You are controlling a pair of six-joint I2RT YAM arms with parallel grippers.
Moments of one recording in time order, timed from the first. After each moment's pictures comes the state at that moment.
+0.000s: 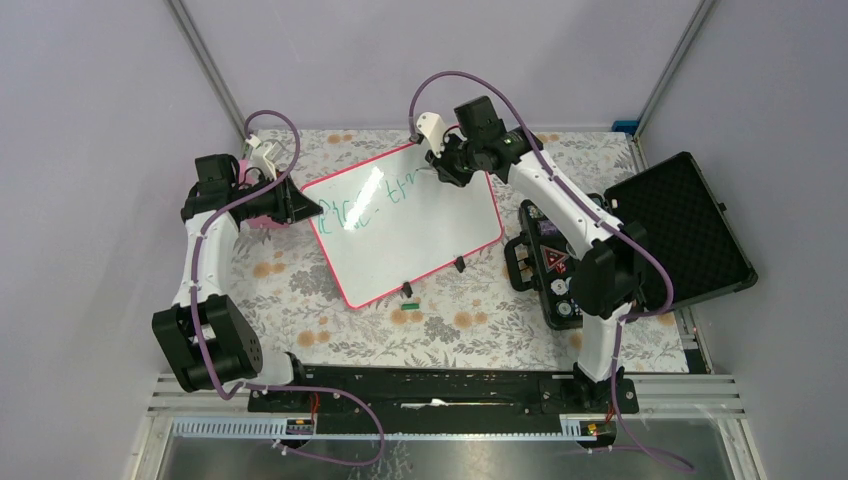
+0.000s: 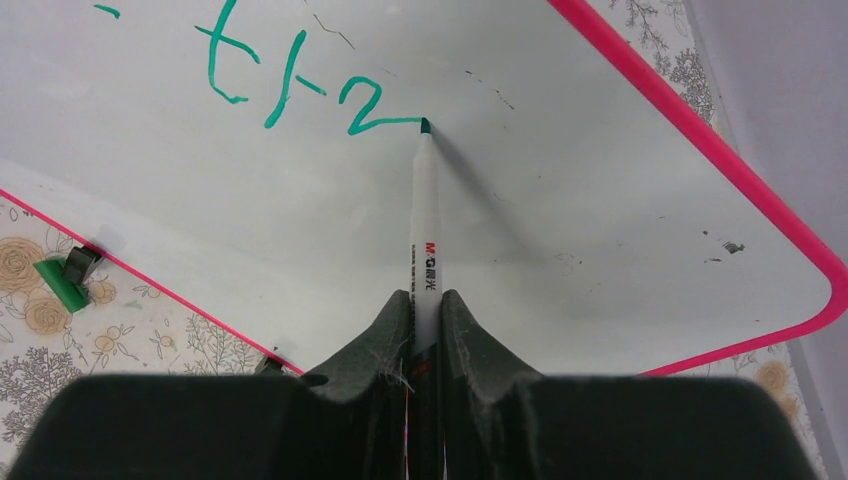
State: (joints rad) left arm 0.28 1.39 1.19 -0.66 1.01 0.24; right arm 0.57 1.93 1.93 -0.78 -0.27 -0.56
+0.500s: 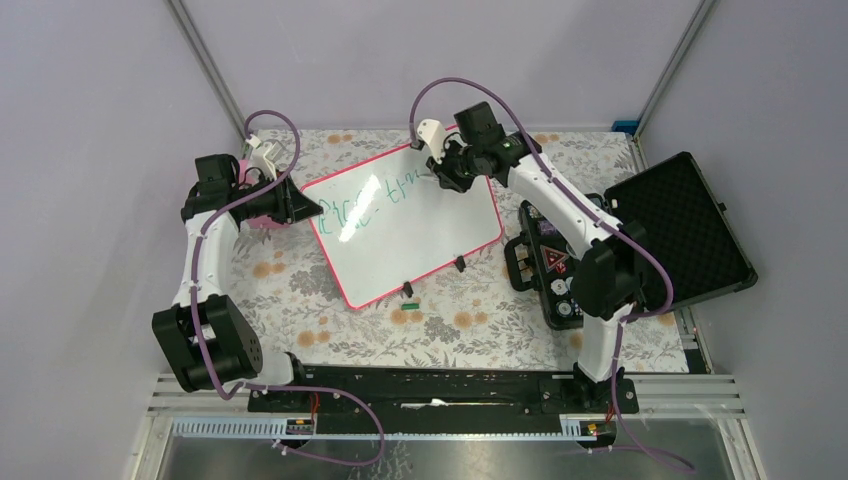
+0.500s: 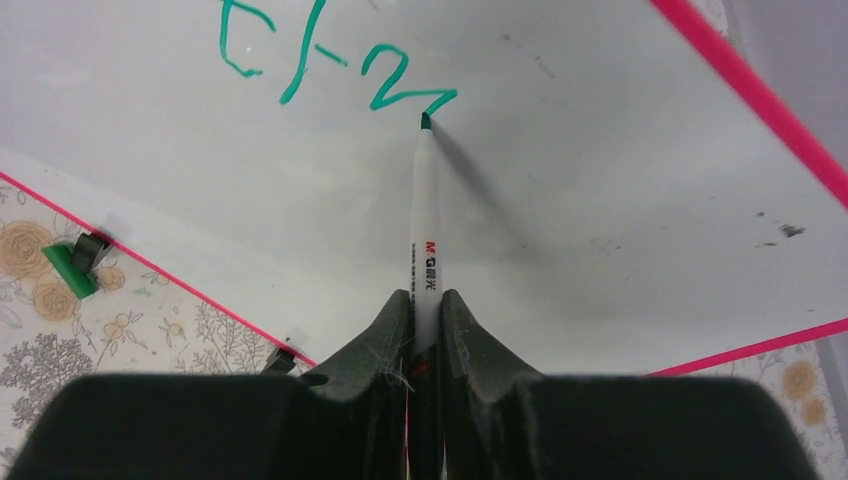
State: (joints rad) left arm 0.28 1.39 1.19 -0.66 1.01 0.24; right arm 0.57 1.93 1.90 -0.77 -0.28 -0.56
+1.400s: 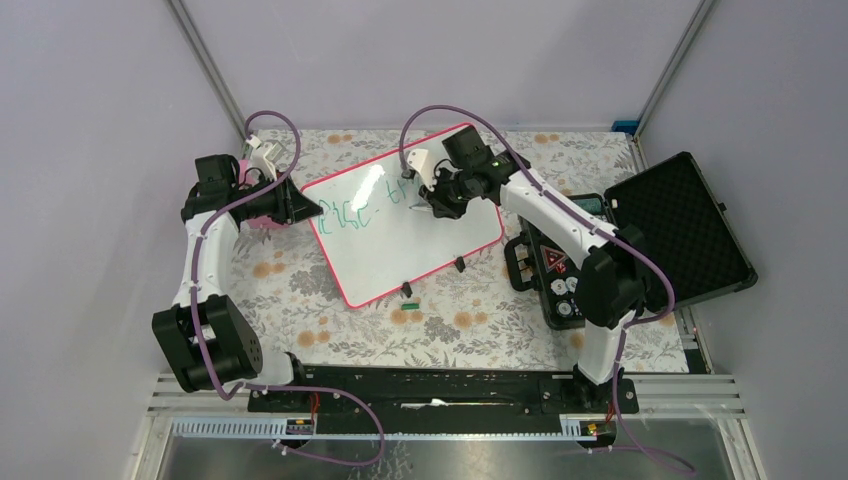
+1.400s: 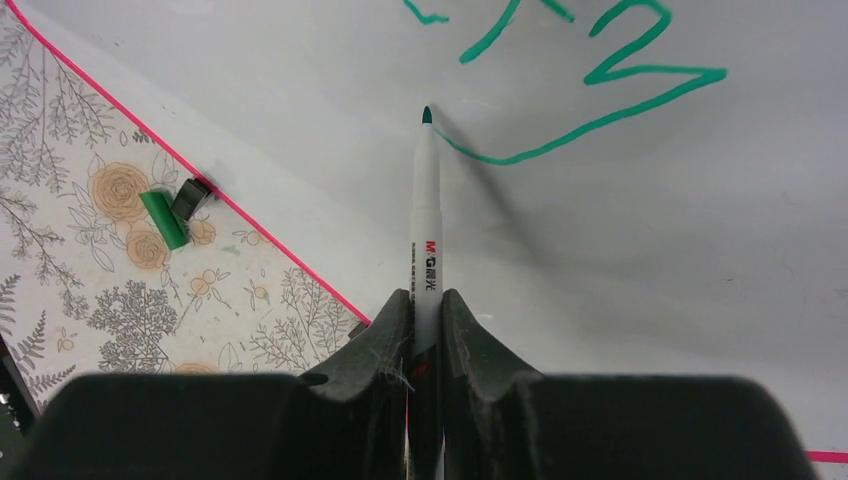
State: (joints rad) left arm 0.28 1.39 1.18 -0.66 1.01 0.25; right arm 0.64 1.87 1.72 -0.77 -0.33 -0.55
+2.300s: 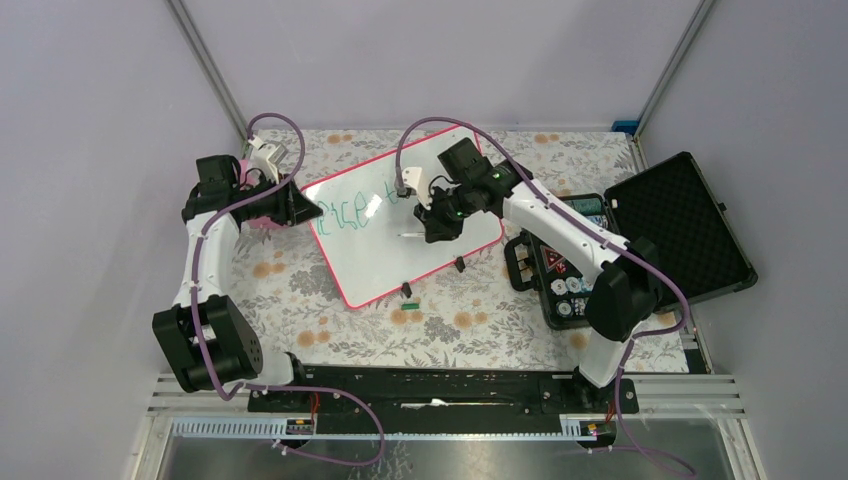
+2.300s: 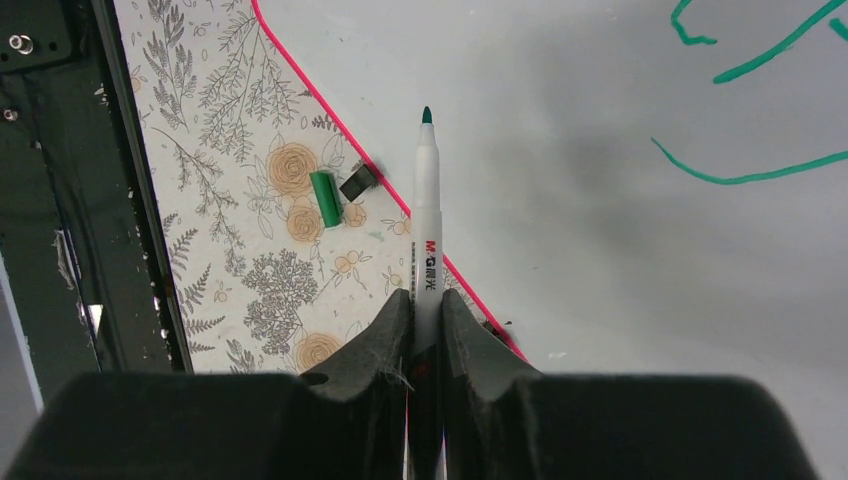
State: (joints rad) left arm 0.28 1.39 1.18 -0.66 0.98 0.31; right arm 0.70 1.78 1.67 -0.86 -0.50 -0.53
